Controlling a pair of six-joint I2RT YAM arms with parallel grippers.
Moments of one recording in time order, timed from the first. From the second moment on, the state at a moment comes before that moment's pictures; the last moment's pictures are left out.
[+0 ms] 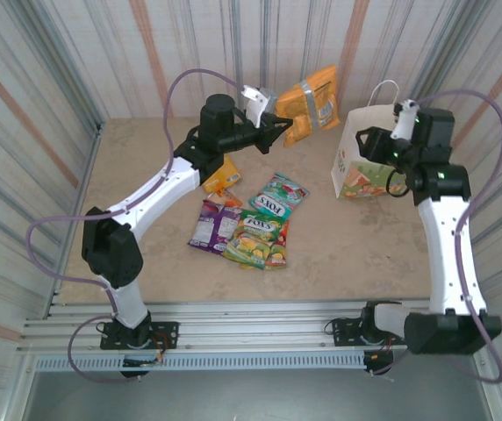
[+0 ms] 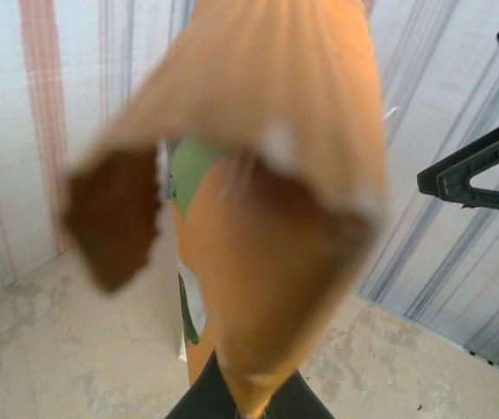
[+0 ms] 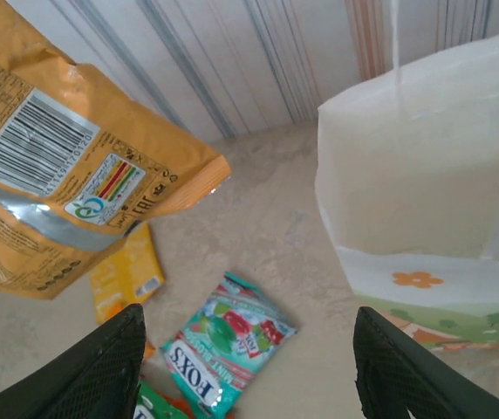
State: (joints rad) left arm -0.61 1.79 1.67 -0.01 0.48 -0.12; right arm 0.00 1.25 1.51 -0.80 -0.25 0.28
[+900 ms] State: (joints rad) left arm -0.48 1.62 1.49 -0.11 0.37 -0.10; right arm 0.08 1.96 2.19 -1.28 -0.06 0.12
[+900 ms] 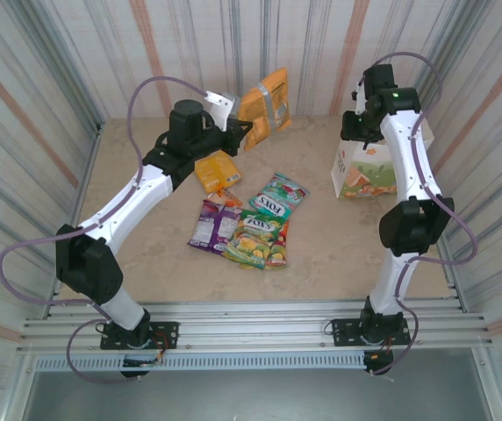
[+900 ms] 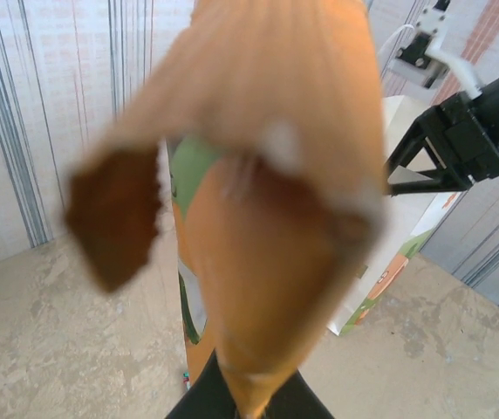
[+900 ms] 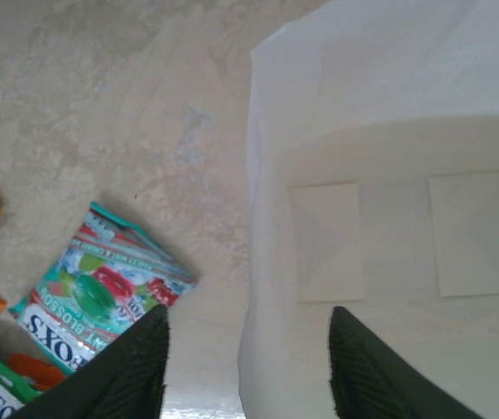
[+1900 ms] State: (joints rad) left arm -0.47 1.48 1.38 -0.16 0.36 -0.10; right arm 0.26 1.77 2.01 -1.46 0.07 0.35
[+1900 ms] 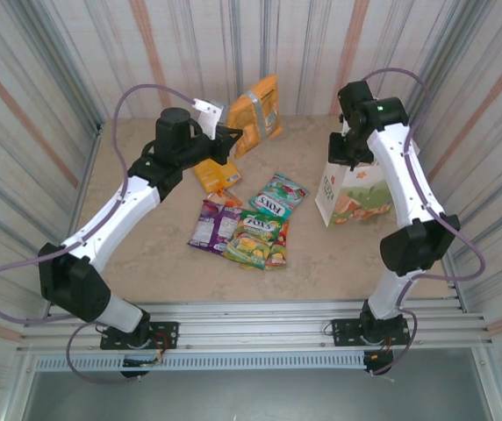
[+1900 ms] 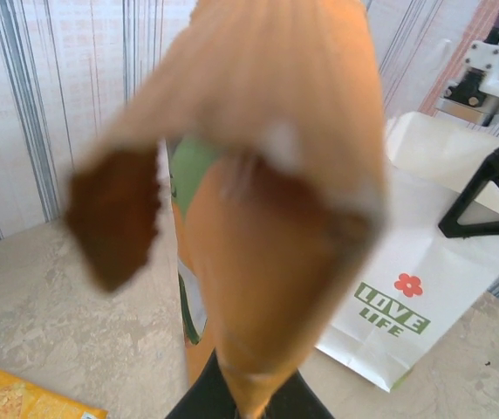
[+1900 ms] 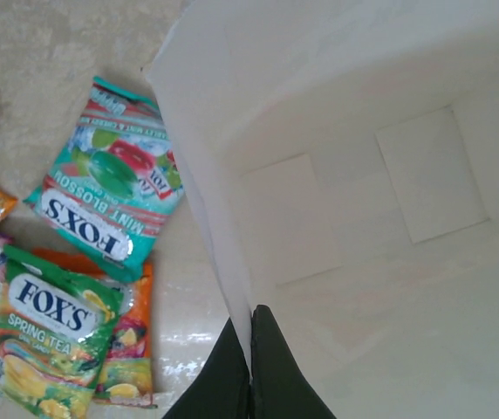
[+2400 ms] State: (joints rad) left arm -0.47 1.42 1.33 -0.17 0.38 -0.12; right arm 0.41 1.60 1.76 -1.36 0.12 0.59
